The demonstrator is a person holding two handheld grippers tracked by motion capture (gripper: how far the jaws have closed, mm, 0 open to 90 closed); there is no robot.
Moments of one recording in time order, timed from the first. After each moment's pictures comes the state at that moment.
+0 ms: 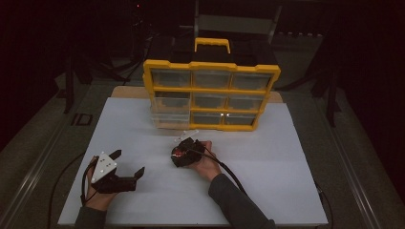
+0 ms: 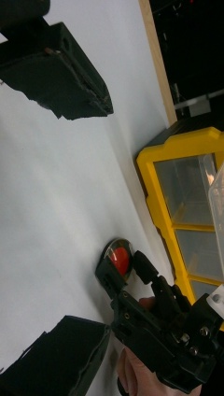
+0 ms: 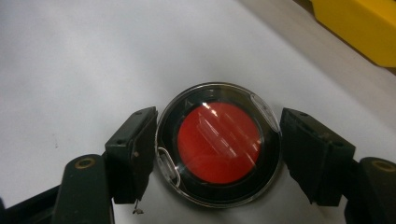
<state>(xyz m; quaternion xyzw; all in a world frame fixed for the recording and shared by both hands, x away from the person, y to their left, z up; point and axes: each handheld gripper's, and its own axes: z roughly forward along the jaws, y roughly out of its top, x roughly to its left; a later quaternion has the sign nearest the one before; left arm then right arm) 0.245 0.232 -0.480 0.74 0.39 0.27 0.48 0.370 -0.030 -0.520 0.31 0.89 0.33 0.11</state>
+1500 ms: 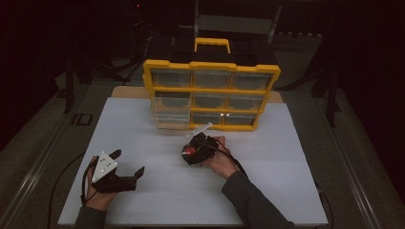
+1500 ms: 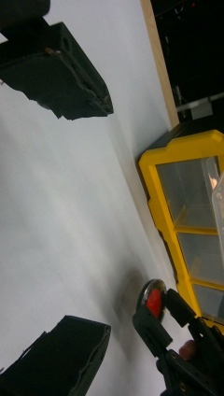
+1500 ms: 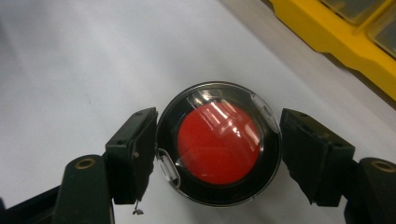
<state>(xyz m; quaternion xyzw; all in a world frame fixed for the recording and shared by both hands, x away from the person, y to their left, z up) 0.246 0.232 -0.481 0.74 0.39 0.27 0.47 0.363 -0.068 -0.475 0.30 0.90 0.31 0.09</state>
